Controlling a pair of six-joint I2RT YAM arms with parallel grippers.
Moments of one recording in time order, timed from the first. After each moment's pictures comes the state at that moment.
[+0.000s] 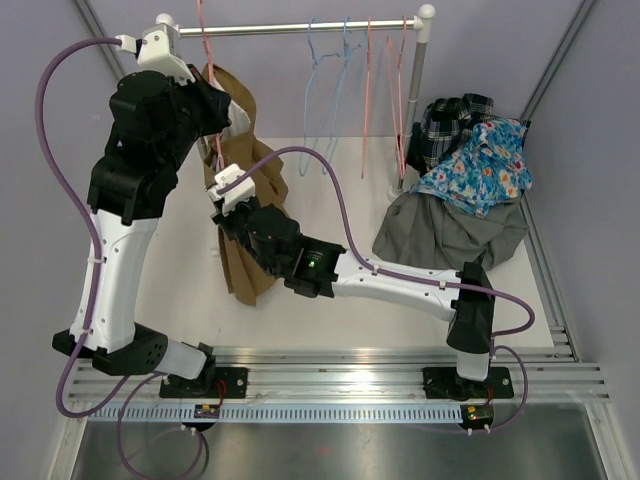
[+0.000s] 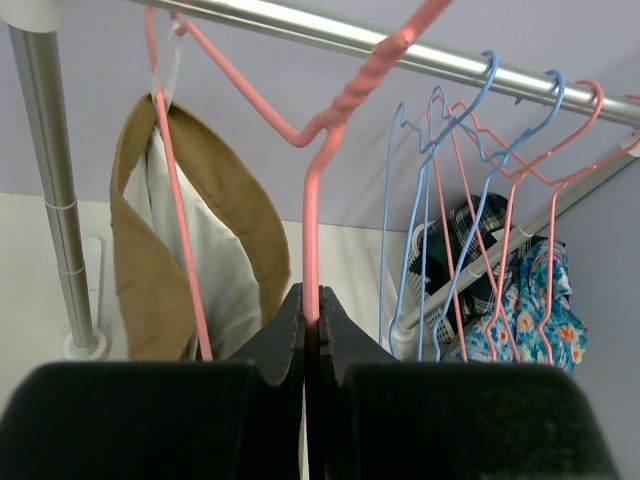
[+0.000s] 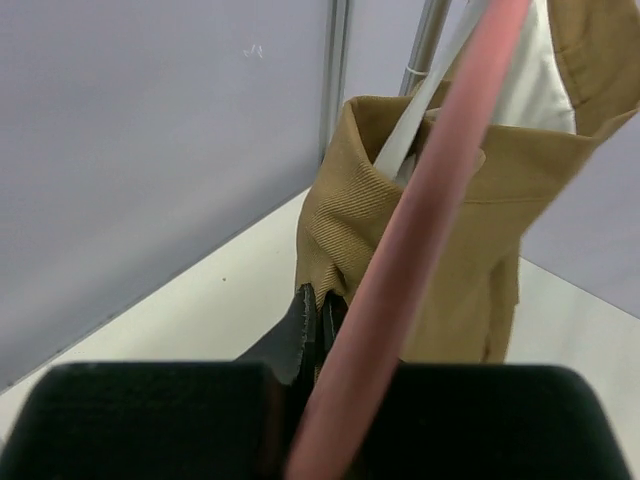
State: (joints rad) left arm -0.38 1.43 2.14 -0.78 -0.18 -0.39; right arm 1.27 1.87 1.79 0.19 0.57 -0.11
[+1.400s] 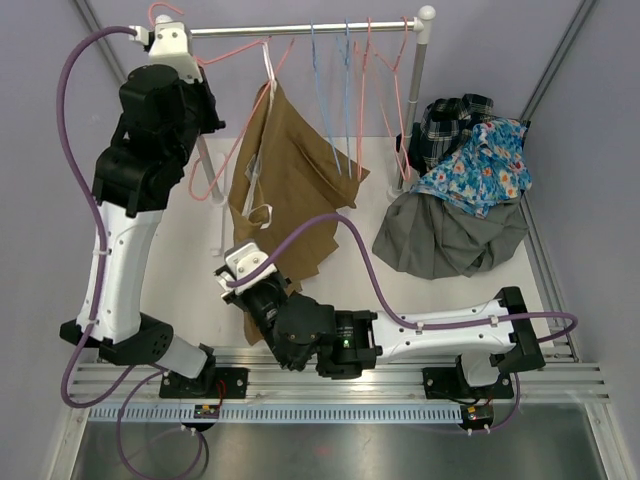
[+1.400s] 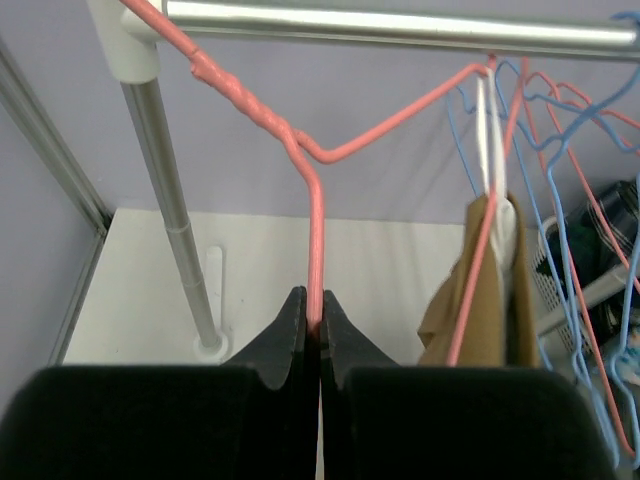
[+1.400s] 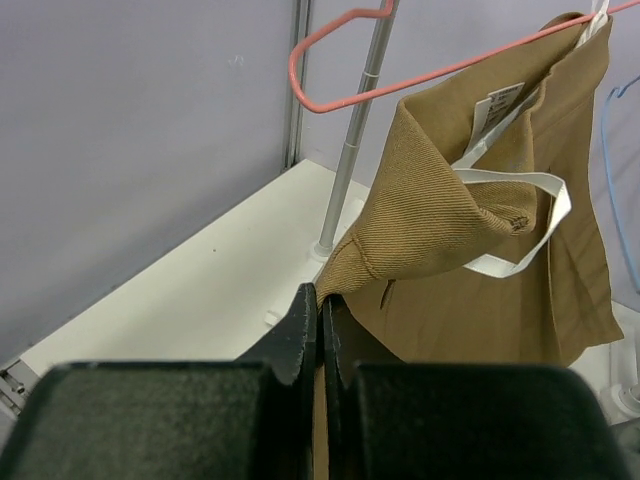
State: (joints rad) left arm -0.39 1.51 2.23 -0.85 -0.37 -0.16; right arm 1.65 1.65 1.63 0.29 1.06 -0.32
